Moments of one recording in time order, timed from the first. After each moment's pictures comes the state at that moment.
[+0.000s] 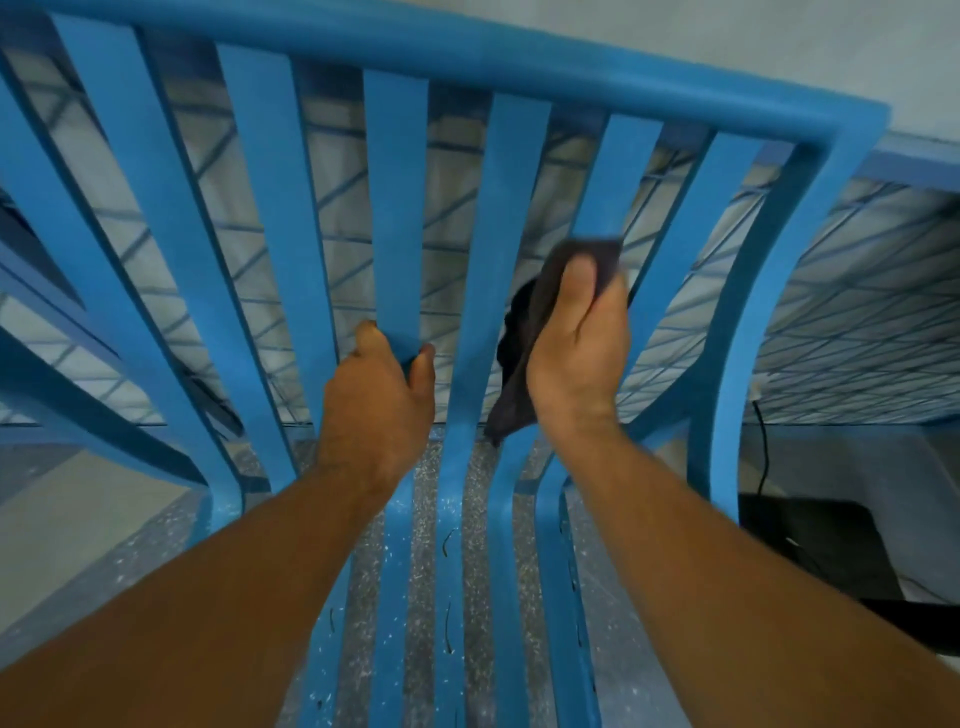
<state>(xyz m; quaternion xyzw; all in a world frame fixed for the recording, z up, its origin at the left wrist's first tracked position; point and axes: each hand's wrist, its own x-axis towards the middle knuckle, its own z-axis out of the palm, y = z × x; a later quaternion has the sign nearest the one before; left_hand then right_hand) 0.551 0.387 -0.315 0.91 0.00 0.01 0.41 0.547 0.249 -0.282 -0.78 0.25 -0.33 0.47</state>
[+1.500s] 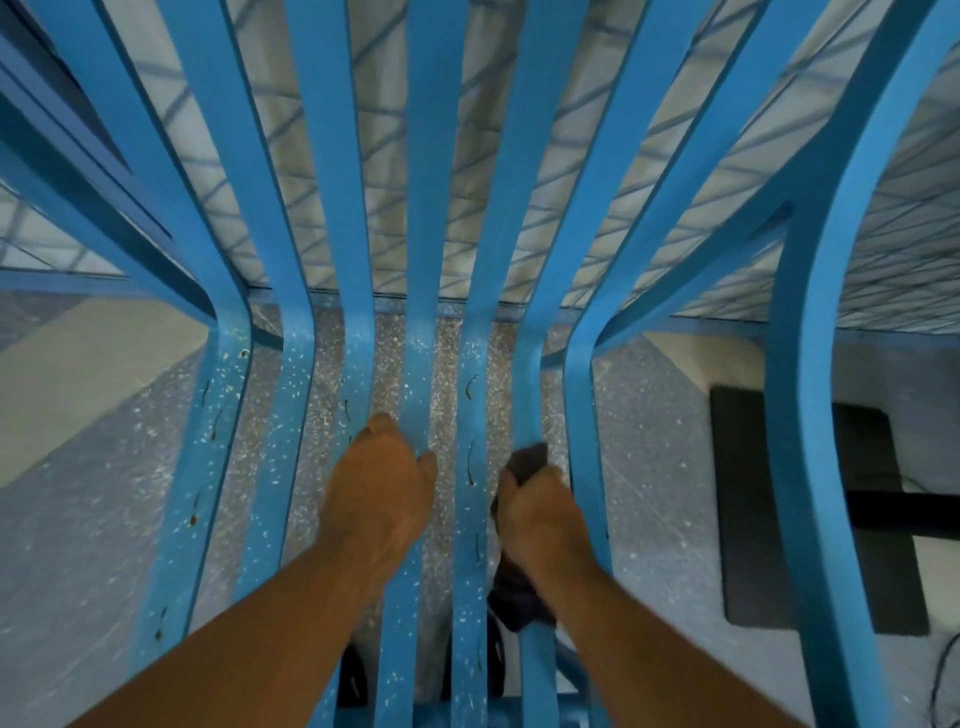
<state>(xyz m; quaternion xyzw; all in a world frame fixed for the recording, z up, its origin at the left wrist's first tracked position) 0.390 0.438 -0.424 0.92 0.07 -0.27 0.28 0.332 0.305 -0.451 -0.80 0.43 0.23 0.34</state>
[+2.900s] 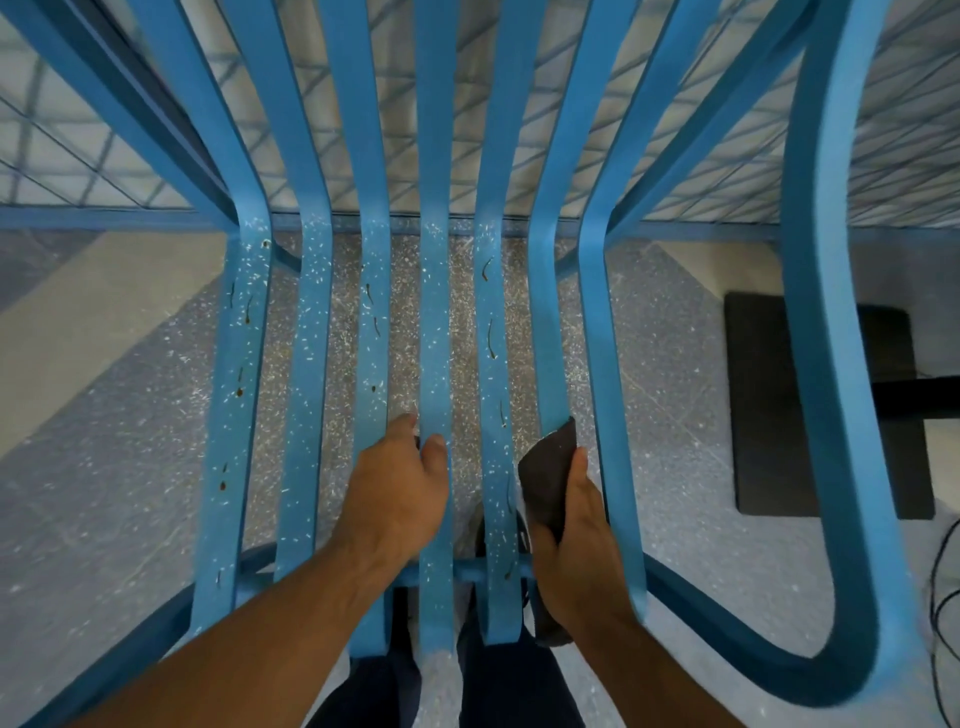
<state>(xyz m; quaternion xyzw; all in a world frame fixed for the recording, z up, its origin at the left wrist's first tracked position) 0.279 0.484 -0.433 0.88 0.06 -0.31 0.36 0.161 0.342 -0.463 -0.86 0.32 0.17 0.36</state>
